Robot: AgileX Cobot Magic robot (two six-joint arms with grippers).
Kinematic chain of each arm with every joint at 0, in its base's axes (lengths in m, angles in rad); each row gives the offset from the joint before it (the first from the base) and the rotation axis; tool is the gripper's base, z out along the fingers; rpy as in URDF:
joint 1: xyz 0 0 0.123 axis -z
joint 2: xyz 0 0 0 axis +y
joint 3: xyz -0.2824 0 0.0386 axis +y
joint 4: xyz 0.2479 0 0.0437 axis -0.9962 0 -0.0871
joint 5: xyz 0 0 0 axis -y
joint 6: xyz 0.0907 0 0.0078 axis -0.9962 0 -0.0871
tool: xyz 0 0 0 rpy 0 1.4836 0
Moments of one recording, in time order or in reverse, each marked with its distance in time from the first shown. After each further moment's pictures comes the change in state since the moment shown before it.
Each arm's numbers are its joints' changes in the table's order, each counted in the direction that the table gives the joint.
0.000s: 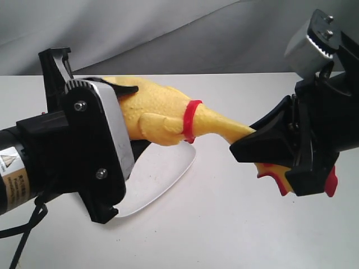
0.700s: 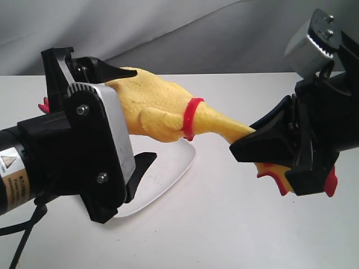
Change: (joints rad) left arm 0.000 0.000 0.000 -0.016 0.000 -0.019; right arm 0.000 0.000 0.000 0.000 0.000 0.000
